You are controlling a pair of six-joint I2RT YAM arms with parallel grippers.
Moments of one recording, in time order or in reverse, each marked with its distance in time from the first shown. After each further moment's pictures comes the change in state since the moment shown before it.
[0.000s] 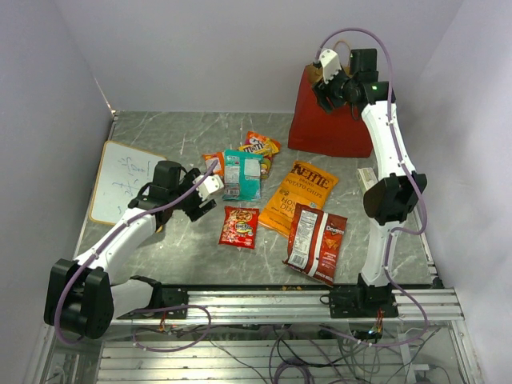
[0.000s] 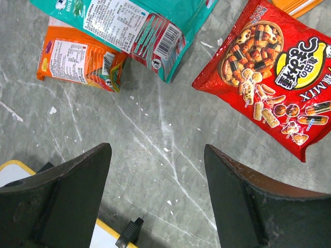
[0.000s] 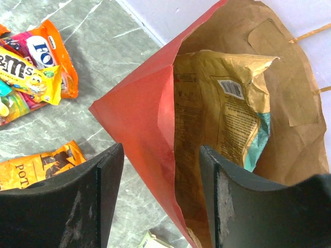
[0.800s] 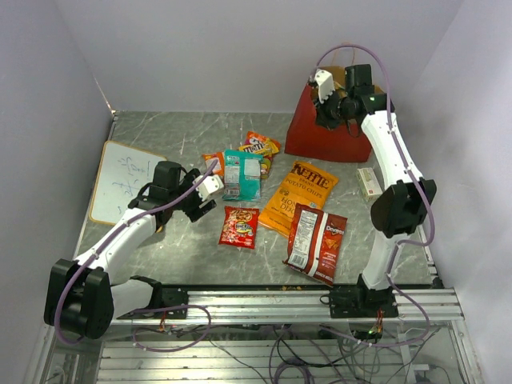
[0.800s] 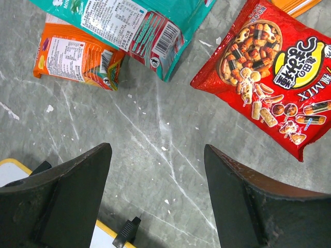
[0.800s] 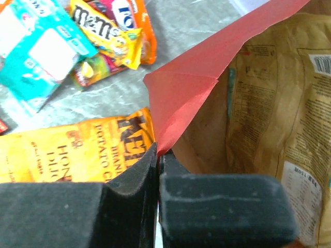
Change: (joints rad) left arm 0.000 -0.001 -0.003 -0.003 -0.001 -0.011; right arm 0.032 -0.179 -0.317 -0.045 -0.116 0.064
